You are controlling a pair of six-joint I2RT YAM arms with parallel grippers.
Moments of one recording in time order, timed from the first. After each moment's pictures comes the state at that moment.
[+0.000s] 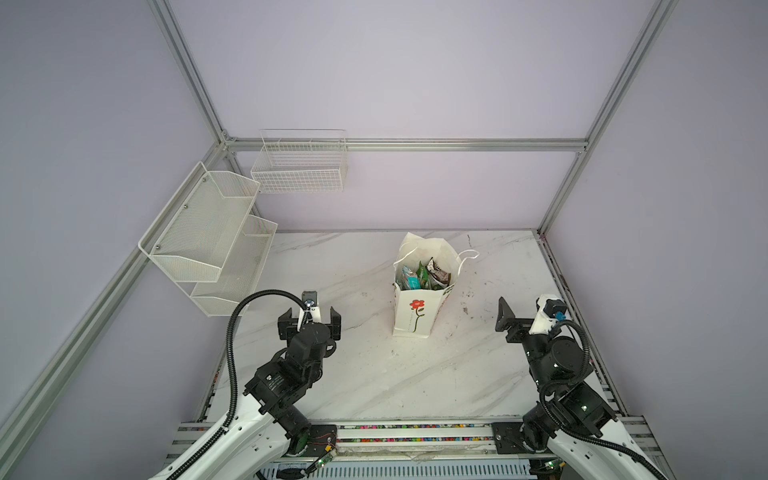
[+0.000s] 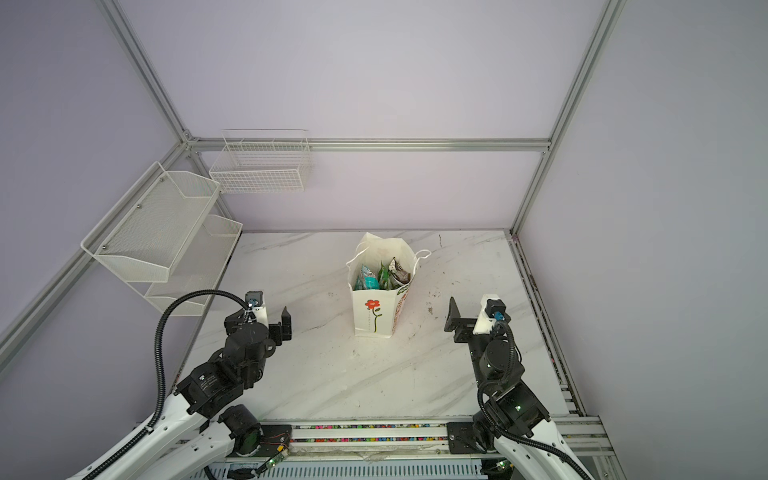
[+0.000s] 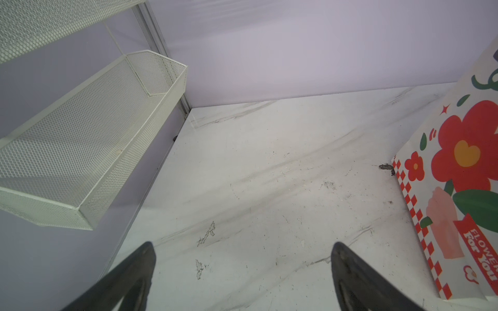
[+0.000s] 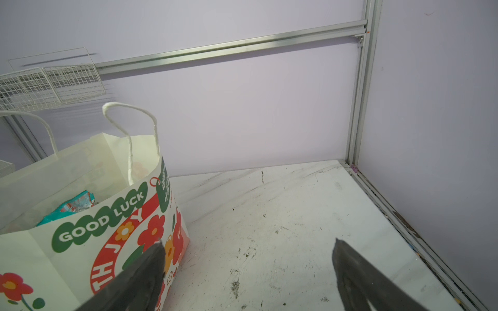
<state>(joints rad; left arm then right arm) -0.65 0.61 0.59 -0.43 -0.83 -0.17 0.55 0.33 0.39 -0.06 0.52 0.15</state>
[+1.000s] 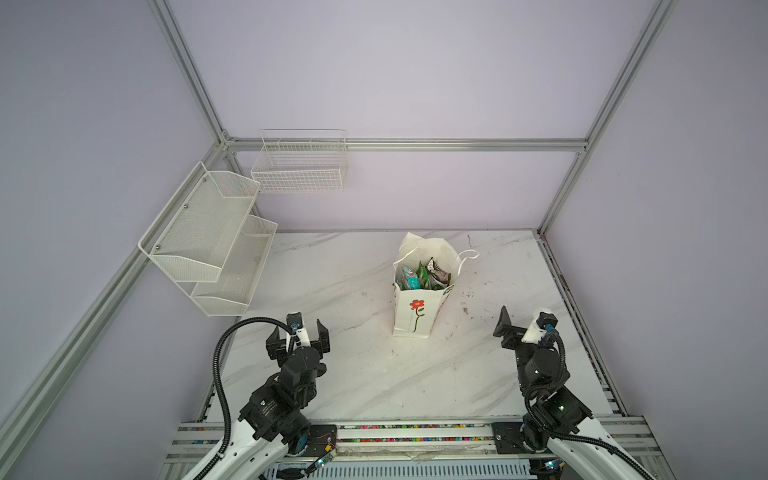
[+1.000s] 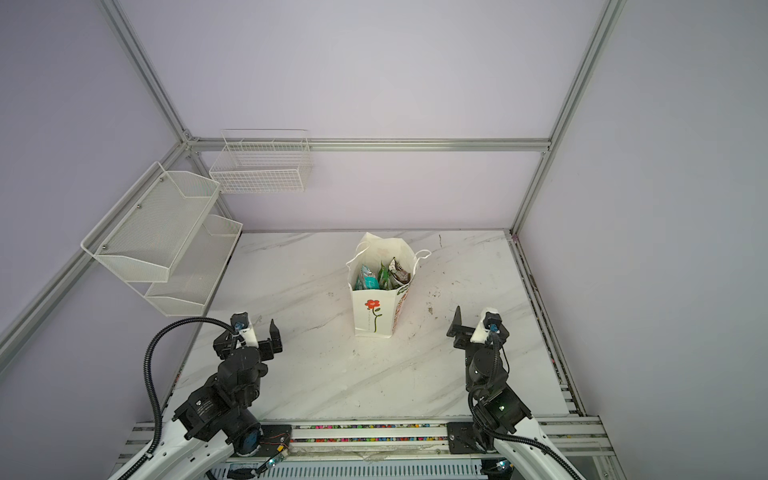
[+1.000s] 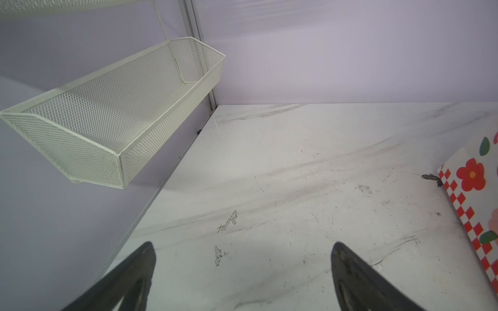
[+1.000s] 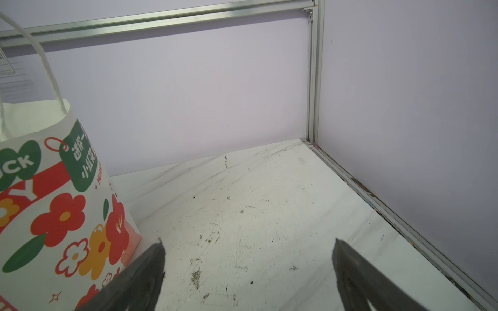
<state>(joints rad) -0.65 0.38 0.36 -0.37 -0.96 -0.18 0.55 0.33 0.15 0.15 0.70 0.17</state>
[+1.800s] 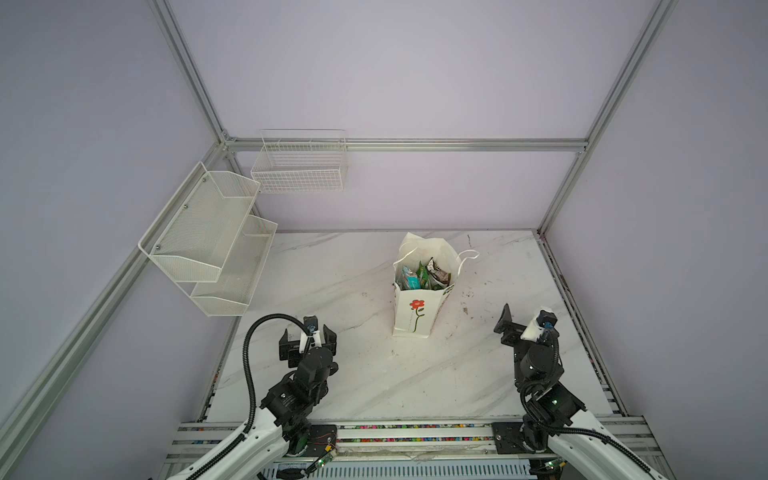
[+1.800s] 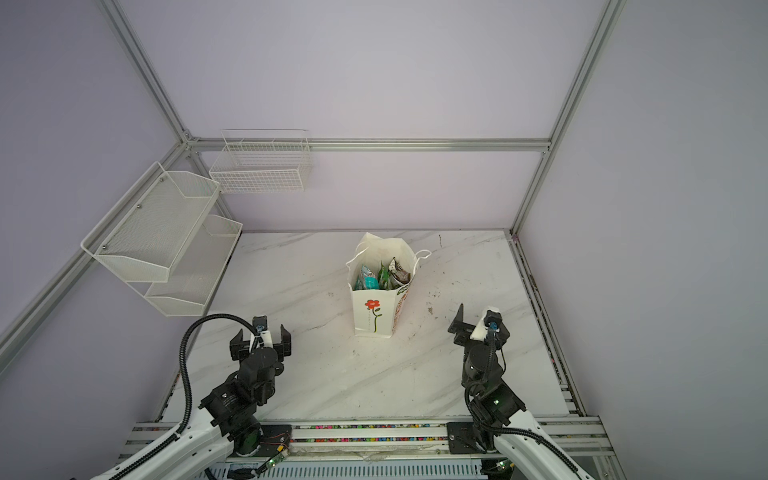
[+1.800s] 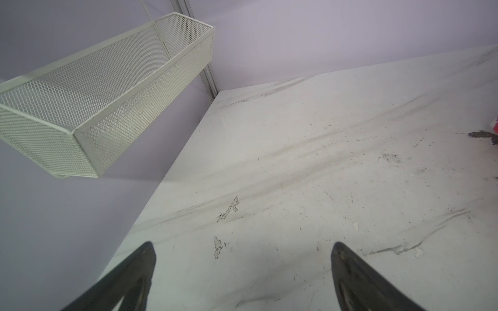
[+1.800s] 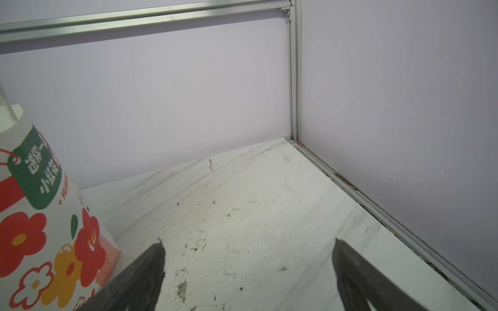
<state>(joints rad) -0.65 0.54 0.20 -0.09 -0.99 -0.09 0.55 0.44 0.14 0.26 0.79 0.18</state>
